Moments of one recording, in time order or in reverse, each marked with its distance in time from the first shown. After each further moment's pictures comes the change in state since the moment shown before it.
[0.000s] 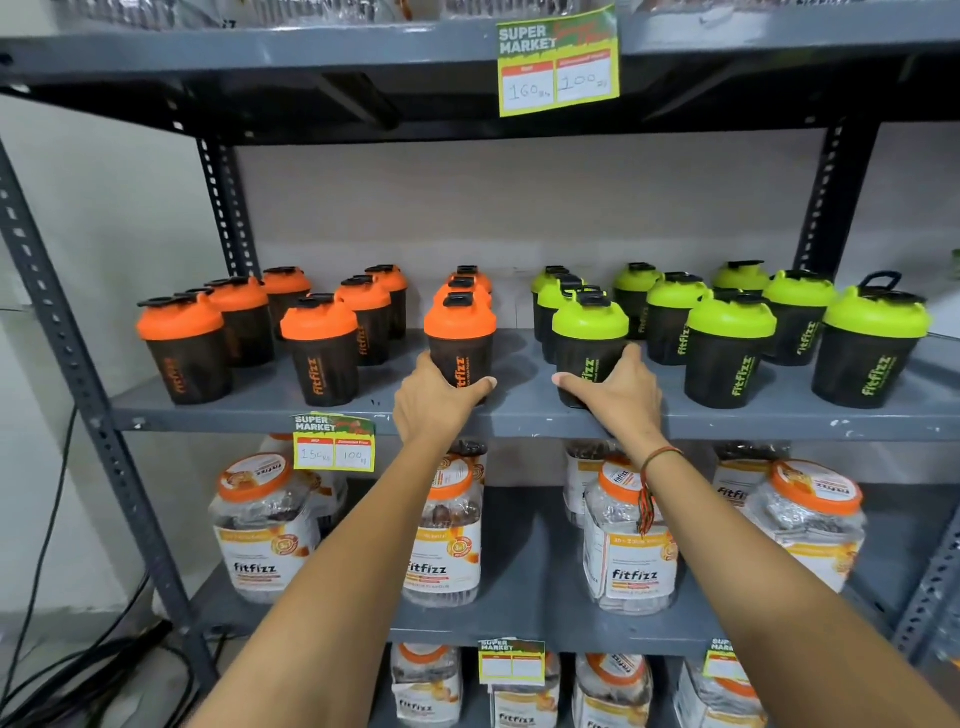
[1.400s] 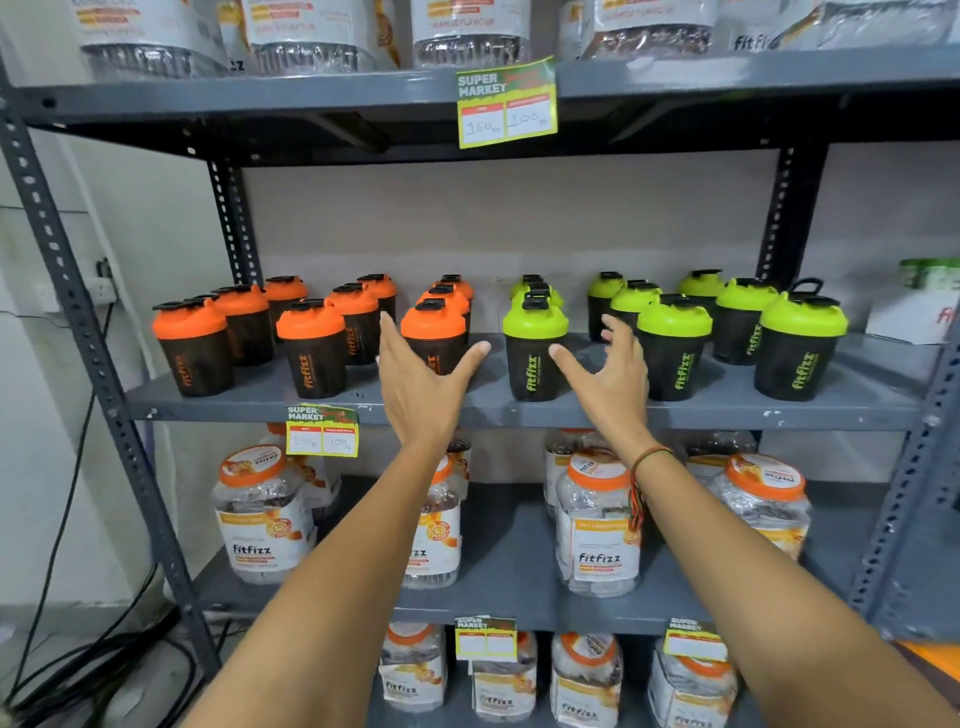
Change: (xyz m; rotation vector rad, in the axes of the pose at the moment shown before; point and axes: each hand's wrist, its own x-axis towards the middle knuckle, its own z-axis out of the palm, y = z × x) left_hand -0.060 0.055 -0.021 -0.236 0.270 0.073; right_hand -0.030 0.004 -0.062 0.298 0.096 -0.208
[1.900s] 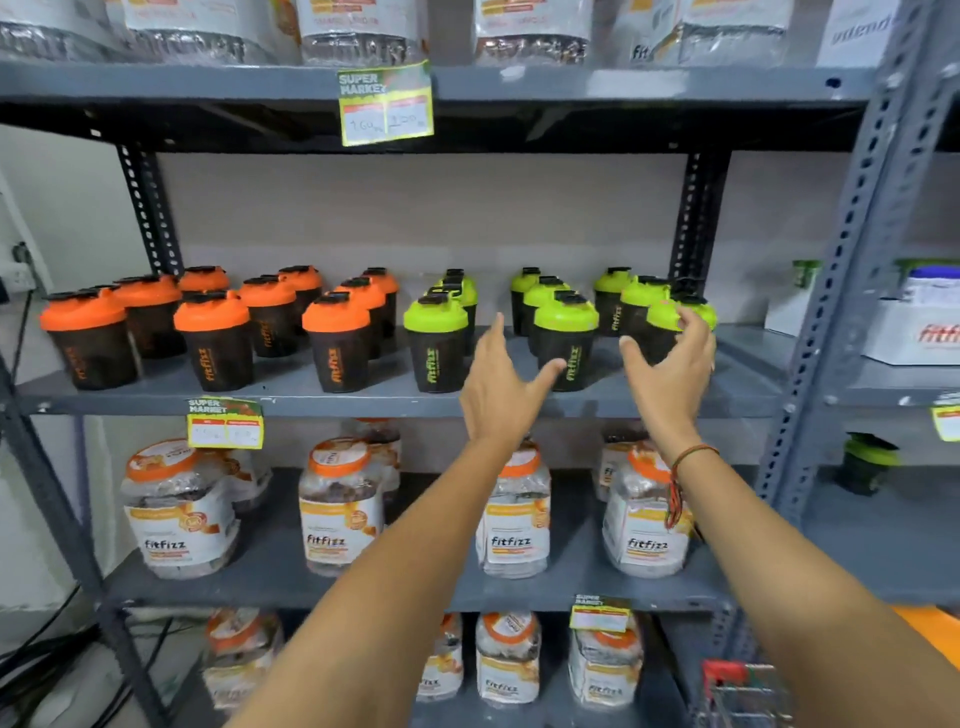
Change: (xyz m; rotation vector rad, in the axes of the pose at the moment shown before) left_hand -0.103 0.115 0.114 -0.050 -0.288 0.194; right_hand 0.038 0.069 -0.153 -0.087 0.312 -0.009
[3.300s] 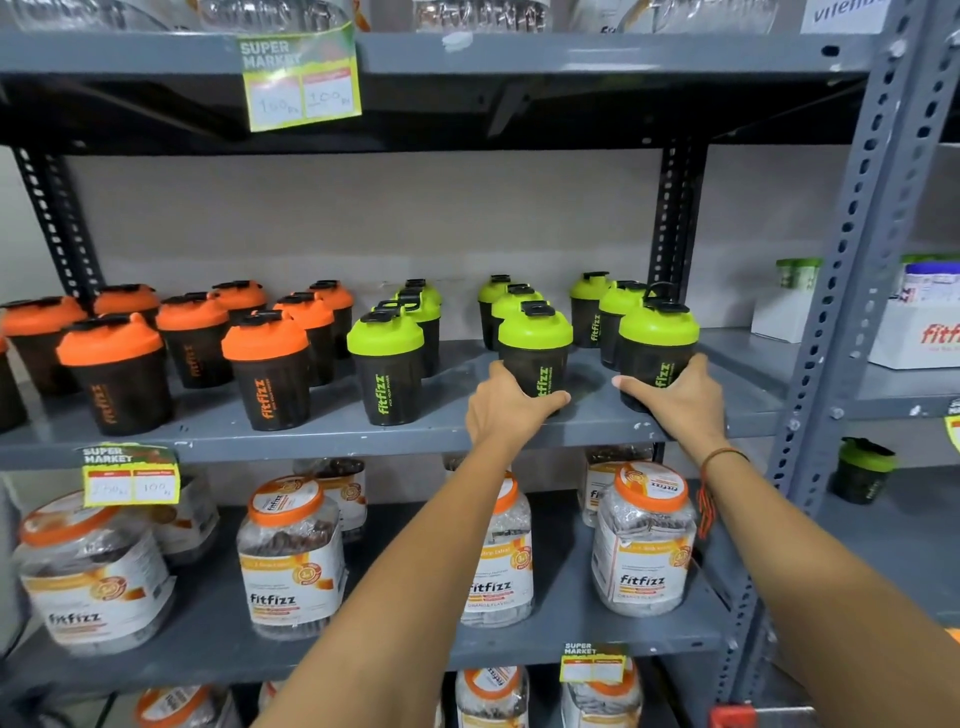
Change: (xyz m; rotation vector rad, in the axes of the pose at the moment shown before) left_hand 0.043 -0.020 0.088 0.129 -0.286 -0.254; right_hand 0.058 0.094 0.009 -0.223 -0.259 0.249
